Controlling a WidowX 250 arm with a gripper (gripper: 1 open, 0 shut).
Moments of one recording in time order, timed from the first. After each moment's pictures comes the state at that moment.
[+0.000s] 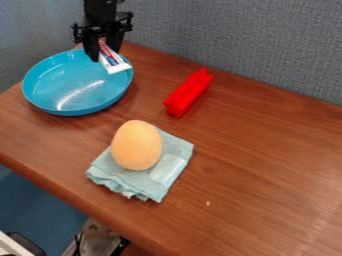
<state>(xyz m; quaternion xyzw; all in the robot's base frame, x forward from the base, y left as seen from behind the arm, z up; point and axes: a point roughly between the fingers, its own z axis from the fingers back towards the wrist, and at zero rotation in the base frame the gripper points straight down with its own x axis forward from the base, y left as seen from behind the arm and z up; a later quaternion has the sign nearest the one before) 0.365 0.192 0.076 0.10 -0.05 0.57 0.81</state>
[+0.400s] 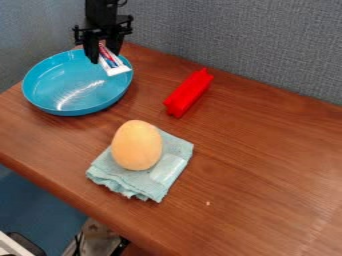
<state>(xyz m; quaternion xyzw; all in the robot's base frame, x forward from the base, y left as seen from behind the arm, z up) 0.368 0.196 0.064 0.11 -0.04 0.57 0.81</state>
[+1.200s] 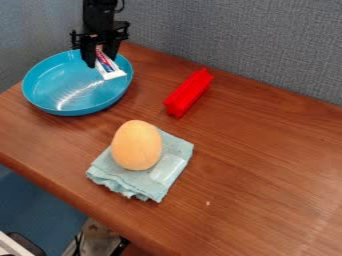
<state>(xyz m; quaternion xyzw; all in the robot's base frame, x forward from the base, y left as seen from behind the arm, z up) 0.368 0.205 0.057 0.12 -0.03 0.57 0.81</state>
